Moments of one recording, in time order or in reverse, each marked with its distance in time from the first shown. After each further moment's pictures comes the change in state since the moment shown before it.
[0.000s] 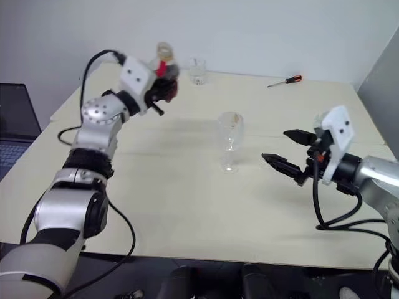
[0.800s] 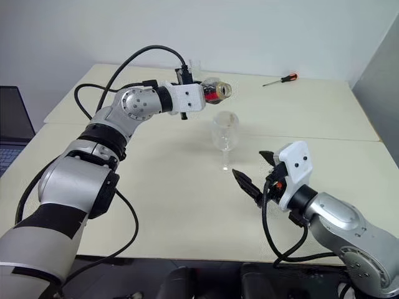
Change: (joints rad) left arm -0.154 -0.031 -0.249 0.224 0.368 -0.338 0.167; right arm 0.090 0.213 0.308 -0.178 -0.010 -0.032 -0.425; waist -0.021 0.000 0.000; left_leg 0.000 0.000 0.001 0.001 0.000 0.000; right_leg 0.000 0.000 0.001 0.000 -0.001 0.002
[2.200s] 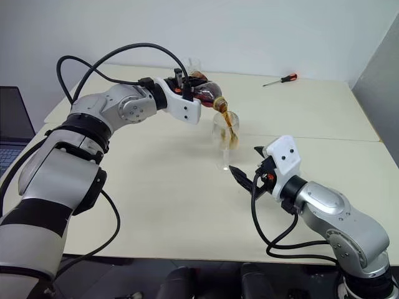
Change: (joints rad) left arm -0.062 0.082 -0.217 0.006 0.321 -0.124 0.408; right arm -0.094 0.006 0.090 0.114 -0.149 -0.020 0.094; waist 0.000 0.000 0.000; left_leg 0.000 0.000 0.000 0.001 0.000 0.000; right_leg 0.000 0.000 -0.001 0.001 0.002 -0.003
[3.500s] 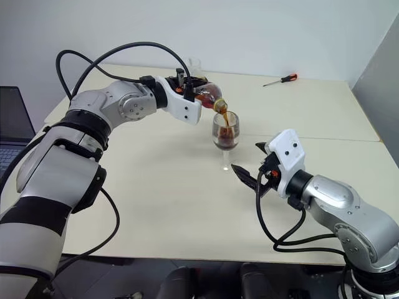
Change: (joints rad) left arm -0.024 0.000 -0.019 0.004 0.017 0.007 -0.026; right arm -0.054 -0.072 -0.048 -0.001 0.035 0.043 0.060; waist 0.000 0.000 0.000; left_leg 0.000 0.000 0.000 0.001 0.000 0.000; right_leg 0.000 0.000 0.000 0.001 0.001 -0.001
